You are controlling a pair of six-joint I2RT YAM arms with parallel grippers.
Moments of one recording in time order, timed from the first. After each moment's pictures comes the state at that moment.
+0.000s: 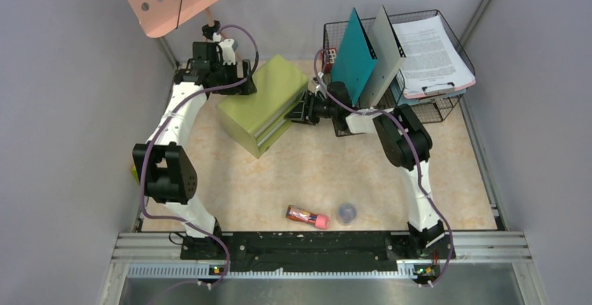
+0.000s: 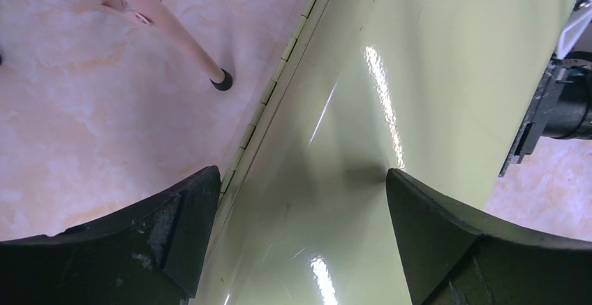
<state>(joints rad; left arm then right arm) -0.06 1.71 1.60 -0.64 0.31 -0.06 0.51 2.23 1.39 0.47 -0.67 0.84</state>
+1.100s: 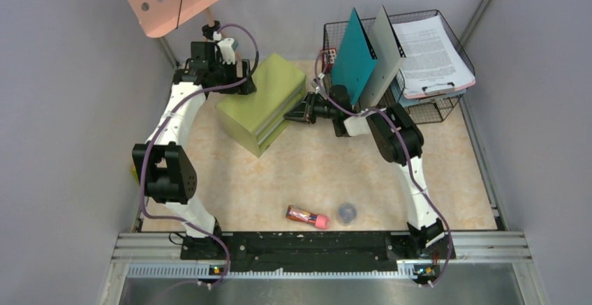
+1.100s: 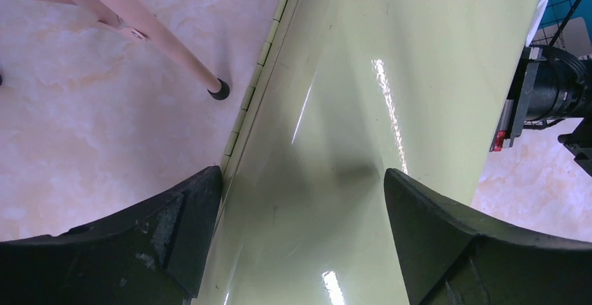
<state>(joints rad) -0.06 1.71 1.60 -0.62 0.35 -0.02 0.50 2.37 1.42 0.78 -0.80 1.13</state>
